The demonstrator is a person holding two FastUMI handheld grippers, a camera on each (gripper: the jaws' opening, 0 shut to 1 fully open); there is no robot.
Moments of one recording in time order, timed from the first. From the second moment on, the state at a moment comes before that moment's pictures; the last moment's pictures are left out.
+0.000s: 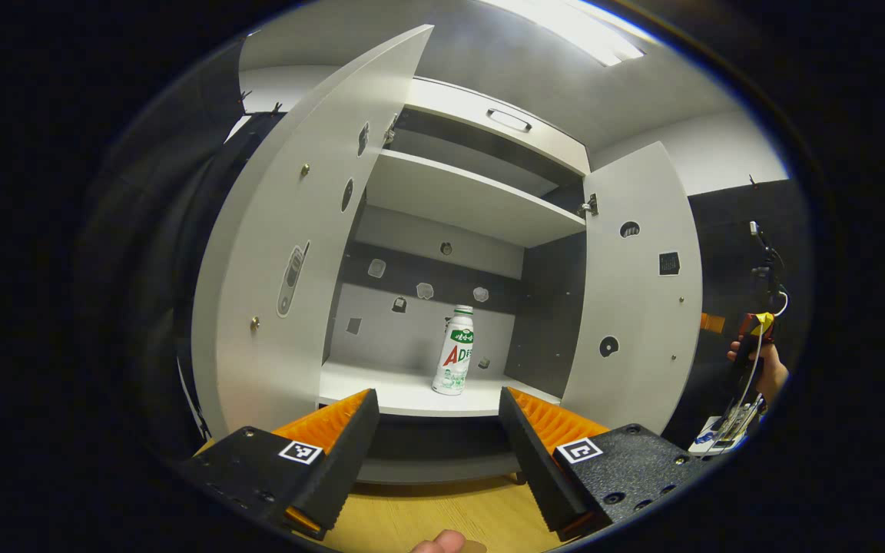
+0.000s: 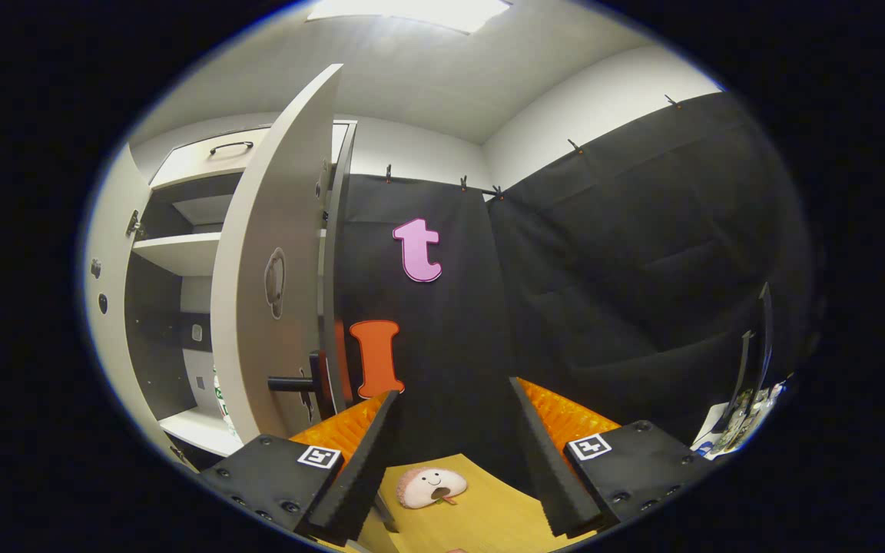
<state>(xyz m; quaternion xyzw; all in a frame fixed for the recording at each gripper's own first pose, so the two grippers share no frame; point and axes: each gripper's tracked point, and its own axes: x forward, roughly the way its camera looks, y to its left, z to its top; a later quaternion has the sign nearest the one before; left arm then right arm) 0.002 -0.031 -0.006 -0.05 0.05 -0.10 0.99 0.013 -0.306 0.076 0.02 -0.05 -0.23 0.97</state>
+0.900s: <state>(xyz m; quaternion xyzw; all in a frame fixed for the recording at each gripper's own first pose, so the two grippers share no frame) -0.011 -0.012 0.012 -0.03 0.03 -0.06 1.00 0.055 -0.174 0.075 -0.01 -0.05 -0.12 0.99</state>
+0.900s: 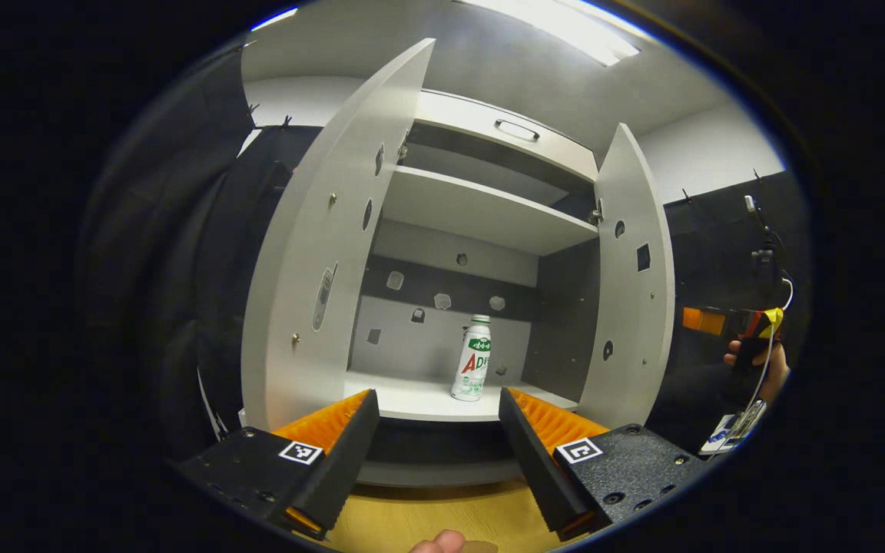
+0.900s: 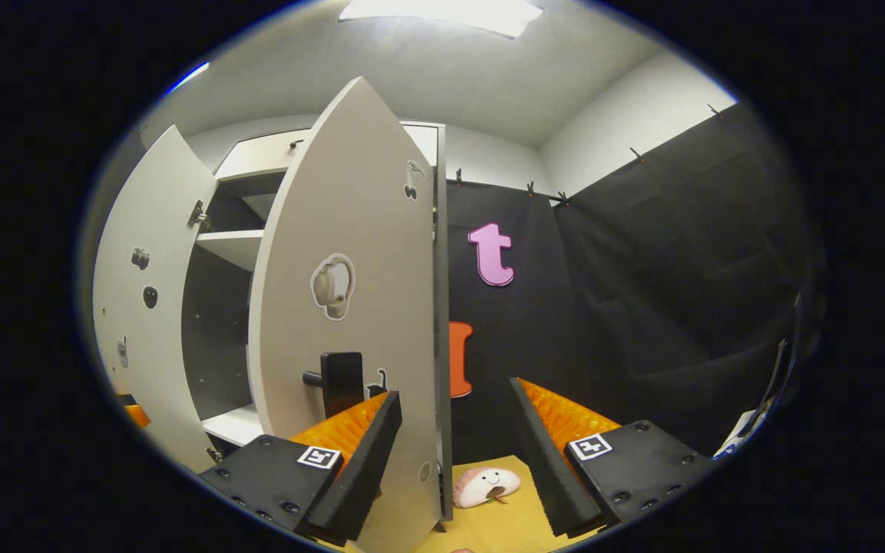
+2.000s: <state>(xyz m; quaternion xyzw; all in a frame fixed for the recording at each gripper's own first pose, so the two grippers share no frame) -0.059 0.130 0.146 -0.07 -0.07 0.14 0.99 0.060 -0.102 0.014 0.03 0.02 -0.04 1.00</state>
